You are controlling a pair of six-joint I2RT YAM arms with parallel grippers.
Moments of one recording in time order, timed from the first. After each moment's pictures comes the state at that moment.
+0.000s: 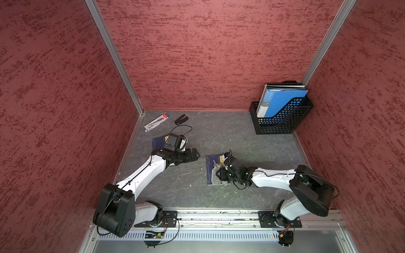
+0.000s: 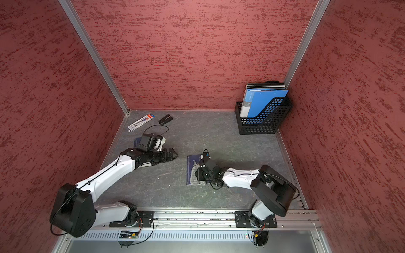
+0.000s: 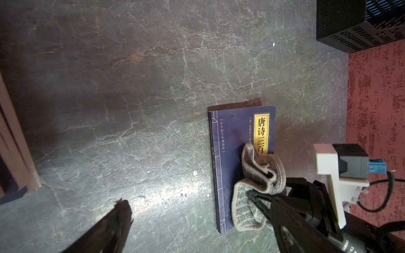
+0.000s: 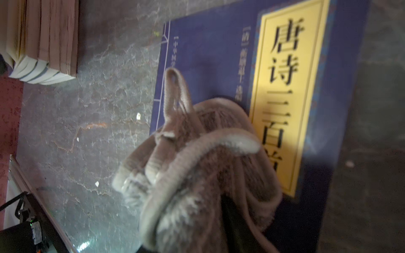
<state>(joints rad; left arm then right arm) -0.36 1.27 0.82 -0.52 0.33 -0.52 0.85 1.58 0.65 0.03 -0.06 0.80</state>
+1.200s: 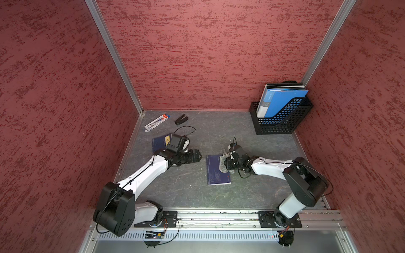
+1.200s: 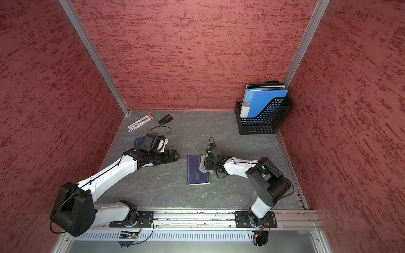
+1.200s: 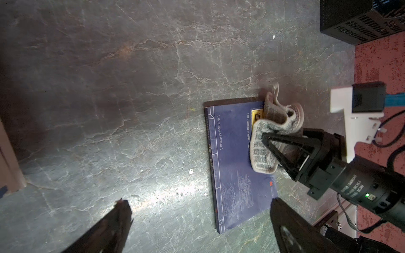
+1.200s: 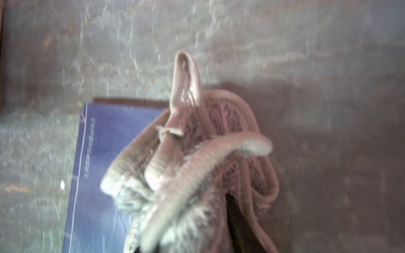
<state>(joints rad) -0.41 1.29 0.84 -0.52 0.29 -0.54 0.68 1.61 0.73 -0.09 -0.02 0.59</state>
